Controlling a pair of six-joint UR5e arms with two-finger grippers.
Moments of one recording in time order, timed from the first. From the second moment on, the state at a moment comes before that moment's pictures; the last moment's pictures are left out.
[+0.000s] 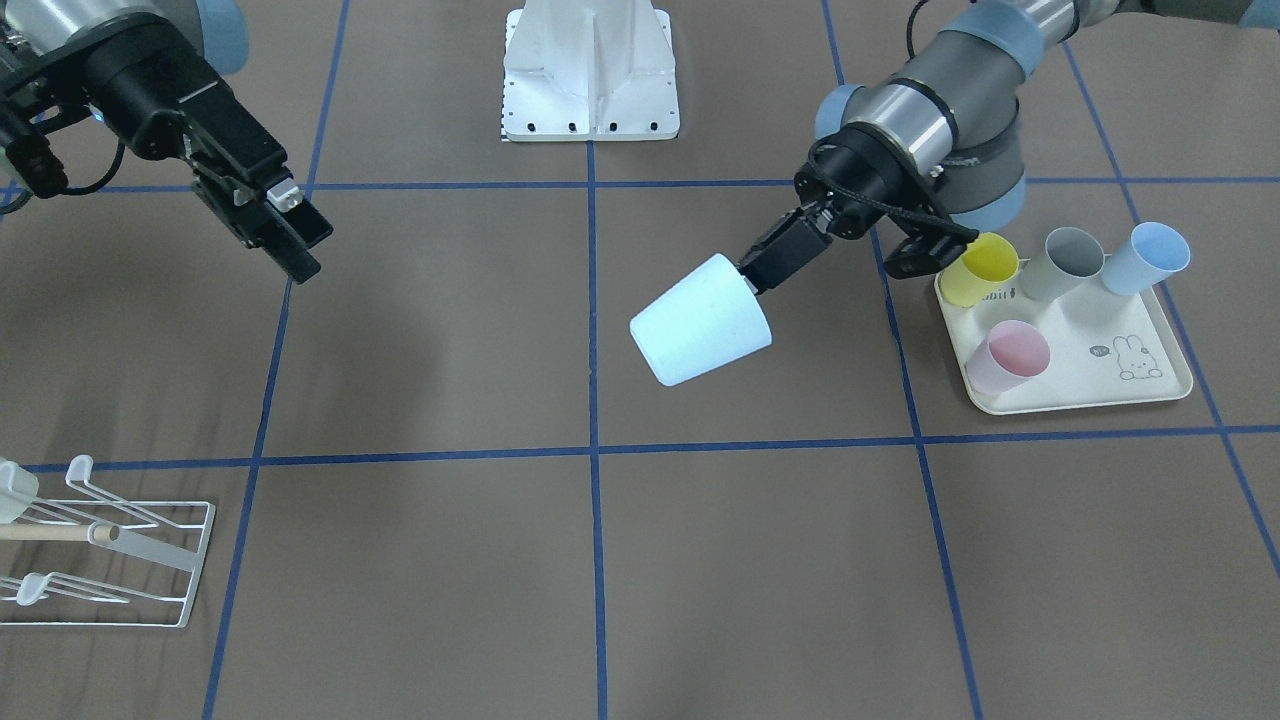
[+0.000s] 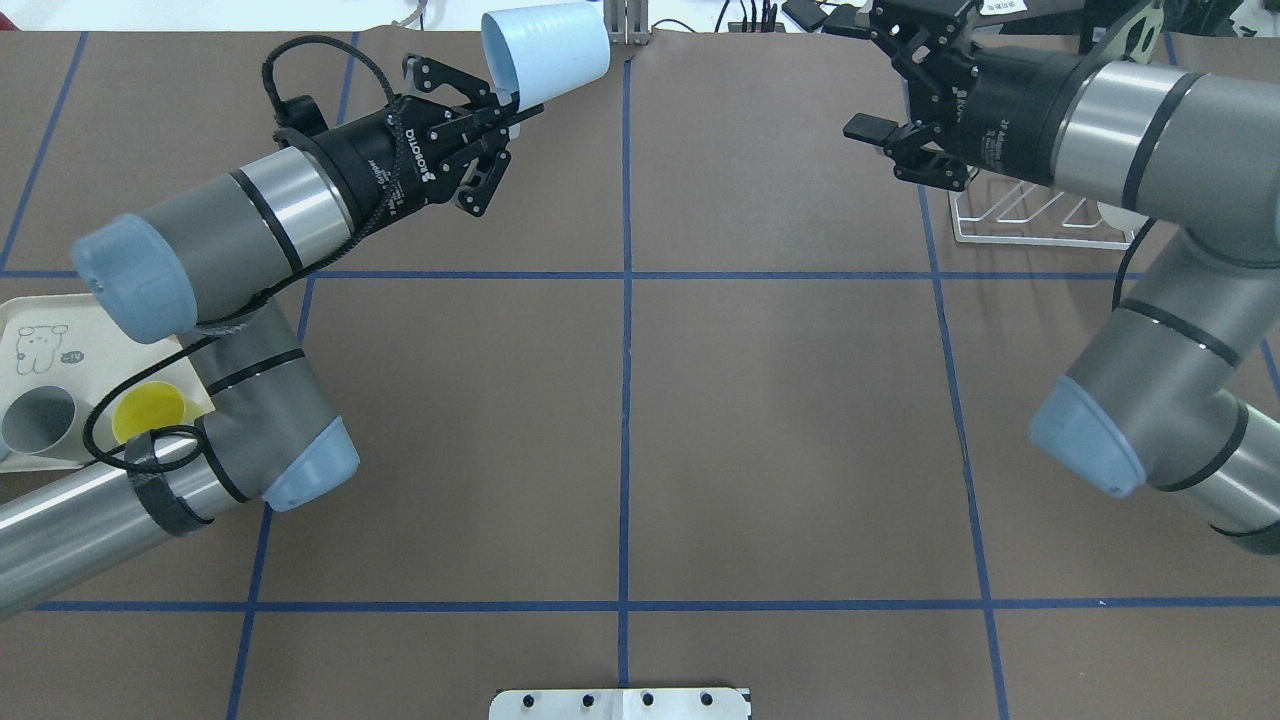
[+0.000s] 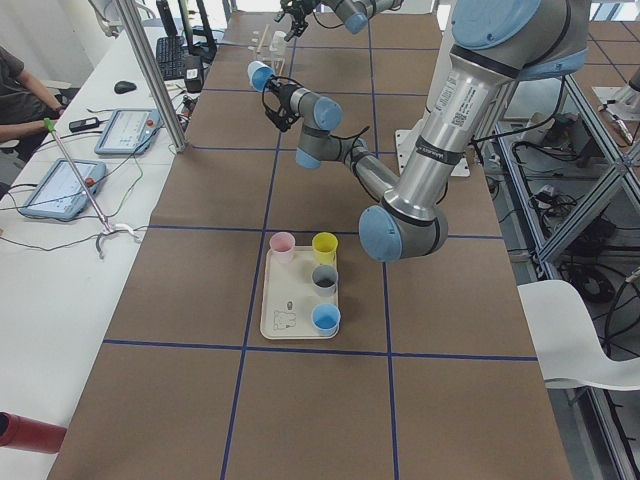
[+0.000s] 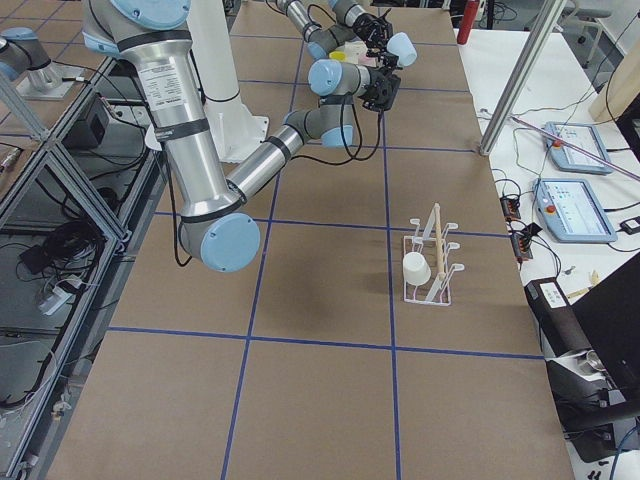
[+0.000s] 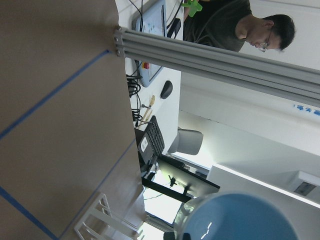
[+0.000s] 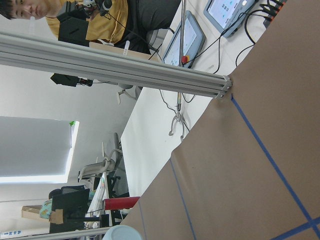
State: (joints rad) left arm -0.65 -2.12 -1.56 -3.04 -1.43 -2.56; right arm 0.80 -1.24 1.95 -0.56 1.66 2.03
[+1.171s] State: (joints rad) left arm -0.58 -2.21 -1.47 -3.08 -1.36 -2.68; right arm 0.60 -1.09 1.85 -0.53 1.38 2.06
